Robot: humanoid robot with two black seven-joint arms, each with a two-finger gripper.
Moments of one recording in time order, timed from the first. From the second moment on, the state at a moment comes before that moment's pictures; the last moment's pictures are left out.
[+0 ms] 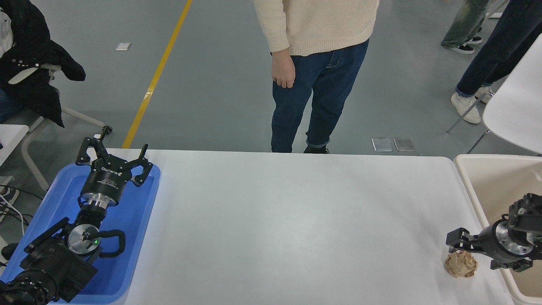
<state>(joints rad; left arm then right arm) -0.59 0.23 -0.89 -0.31 -0.14 -0.79 -0.37 1.12 -0.60 -0.95 0.86 -0.32 0.36 -0.04</state>
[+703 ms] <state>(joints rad) -0.59 0.23 -0.89 -0.31 -0.14 -0.79 -0.37 1.03 -0.56 -0.89 0.83 -0.31 0.27 -0.05</state>
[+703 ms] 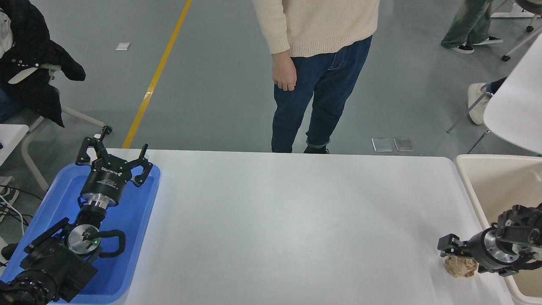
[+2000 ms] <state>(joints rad) -0.60 0.23 -0.89 -0.31 -0.14 -0.79 -0.37 1.56 -0.65 -1.20 1.28 -0.32 0.53 -0.05</state>
